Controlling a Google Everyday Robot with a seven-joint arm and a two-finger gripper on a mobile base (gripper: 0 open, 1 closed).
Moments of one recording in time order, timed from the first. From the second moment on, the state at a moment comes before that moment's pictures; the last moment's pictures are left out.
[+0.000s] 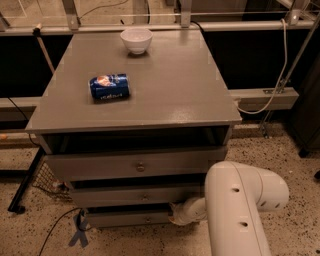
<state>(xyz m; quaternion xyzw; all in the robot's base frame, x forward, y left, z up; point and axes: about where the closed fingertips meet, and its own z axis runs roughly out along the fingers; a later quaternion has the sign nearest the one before) 0.563 -0.062 0.152 -0.71 0.67 0.05 0.23</state>
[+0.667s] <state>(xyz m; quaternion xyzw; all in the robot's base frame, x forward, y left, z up) 0.563 -0.062 0.158 -0.71 0.67 0.05 0.23</state>
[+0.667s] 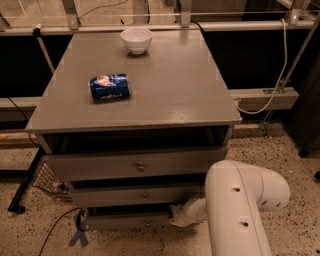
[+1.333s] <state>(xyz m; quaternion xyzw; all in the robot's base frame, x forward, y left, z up) 0.563 -0.062 0.159 -0.71 0.67 0.05 0.23</state>
